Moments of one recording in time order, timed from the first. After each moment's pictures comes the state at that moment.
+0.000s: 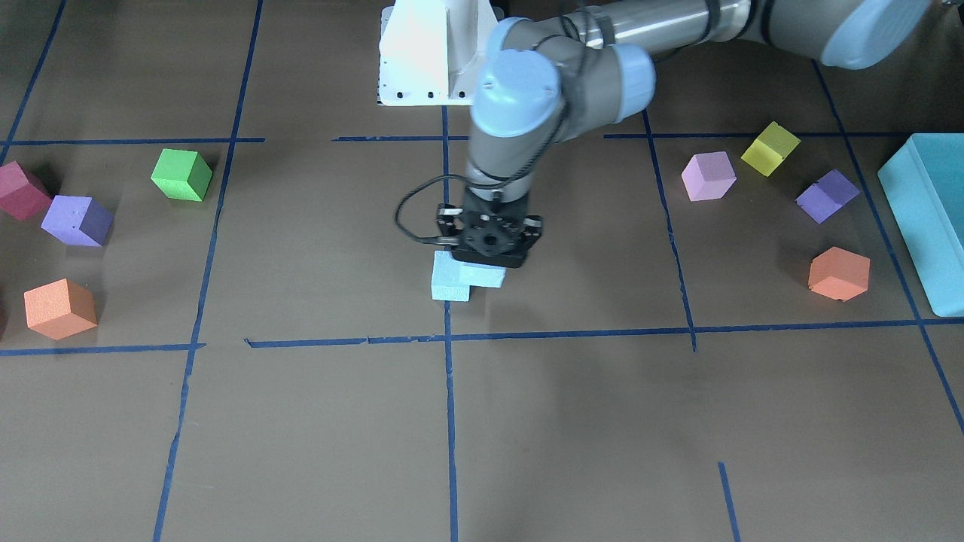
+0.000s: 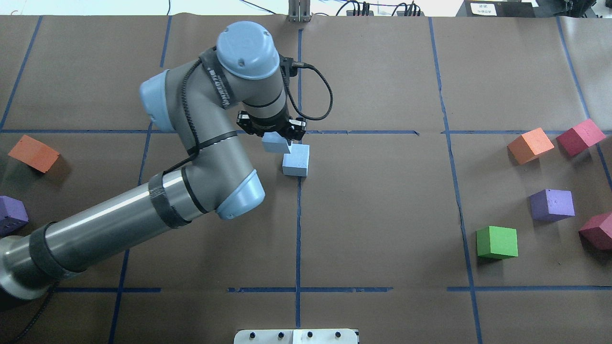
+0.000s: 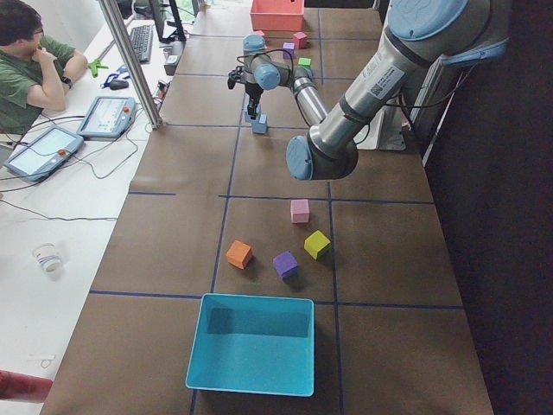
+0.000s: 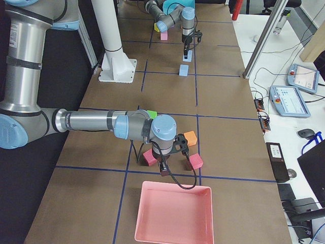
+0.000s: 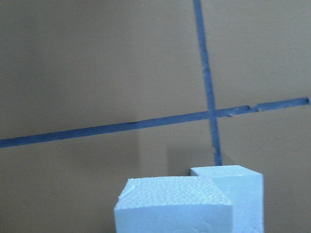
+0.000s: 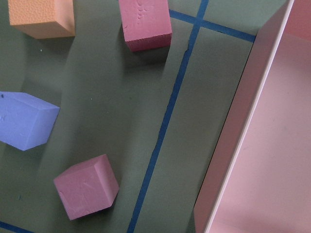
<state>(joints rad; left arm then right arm) -0.62 -2.51 -1.43 -1.56 -1.95 -0.99 1.60 -1.79 1.84 -1.71 2.34 -0.38</state>
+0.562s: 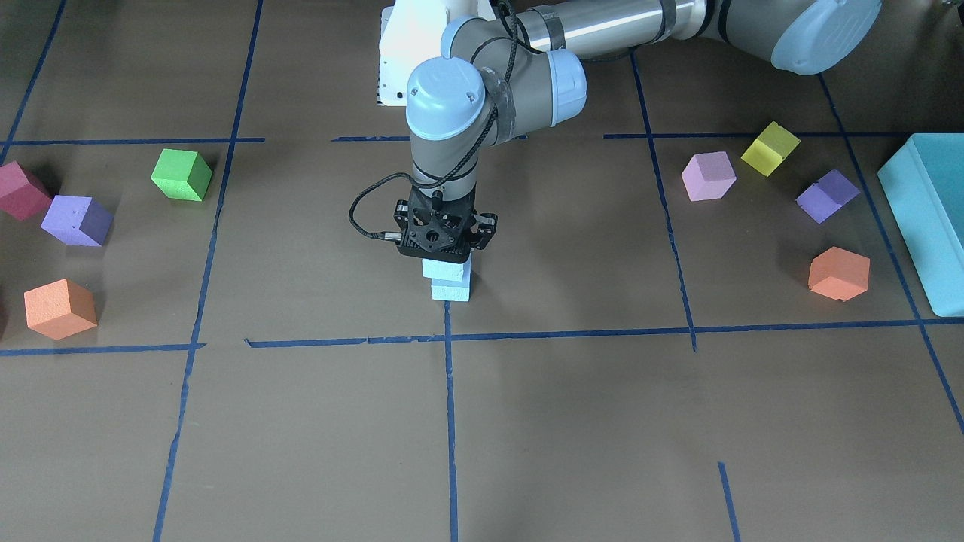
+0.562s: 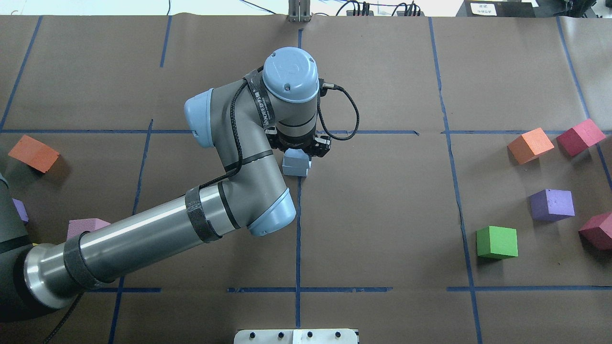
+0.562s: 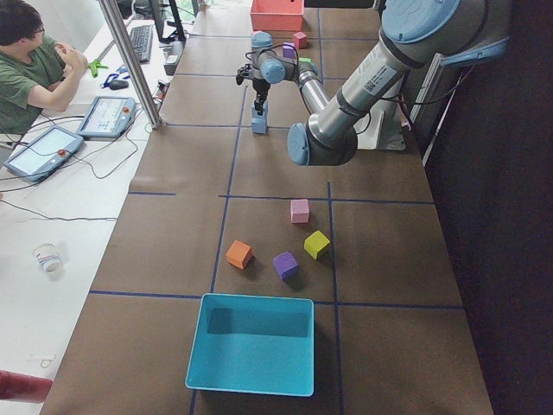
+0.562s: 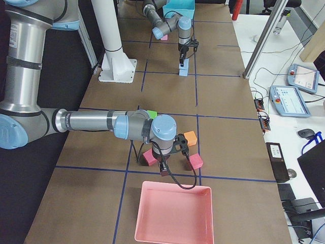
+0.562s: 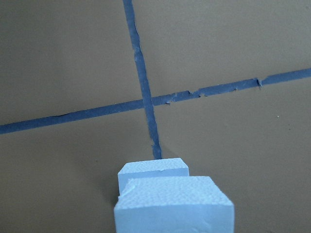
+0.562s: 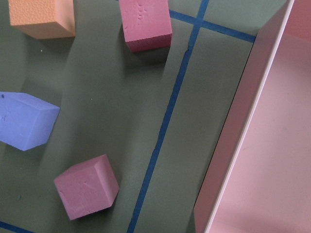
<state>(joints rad) -0.57 -2.55 -1.37 -1.56 -1.92 -0.98 1.60 -1.79 1.84 -1.71 2.34 -0.38</state>
